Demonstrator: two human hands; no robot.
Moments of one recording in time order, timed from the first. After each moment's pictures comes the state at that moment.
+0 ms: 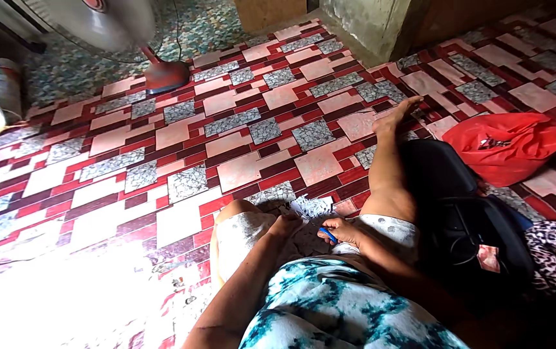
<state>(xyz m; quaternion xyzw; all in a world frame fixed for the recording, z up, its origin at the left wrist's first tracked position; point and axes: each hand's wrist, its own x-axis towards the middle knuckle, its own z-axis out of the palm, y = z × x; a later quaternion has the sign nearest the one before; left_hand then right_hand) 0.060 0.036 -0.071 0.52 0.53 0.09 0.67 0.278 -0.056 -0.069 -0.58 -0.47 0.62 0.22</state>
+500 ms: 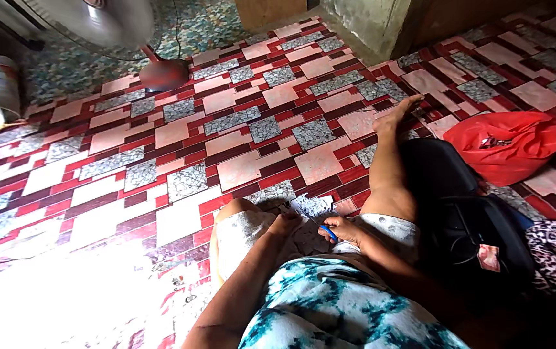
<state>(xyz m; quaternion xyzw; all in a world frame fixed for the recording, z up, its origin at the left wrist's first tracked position) 0.059 0.035 -0.071 0.52 0.53 0.10 0.67 0.278 -0.057 -0.067 -0.59 -0.47 0.61 0.22</state>
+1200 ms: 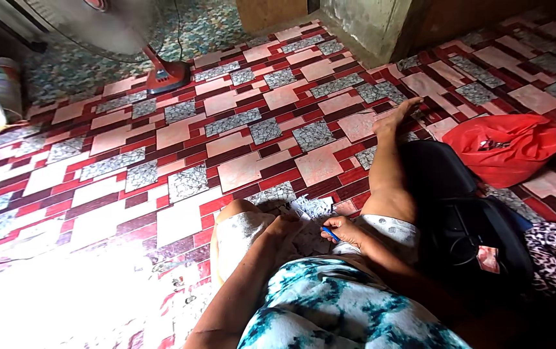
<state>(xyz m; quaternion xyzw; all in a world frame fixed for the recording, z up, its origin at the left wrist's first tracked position) 0.053 0.037 -0.063 0.50 0.51 0.08 0.70 0.280 -0.060 -0.072 -0.59 -0.46 0.61 0.28</state>
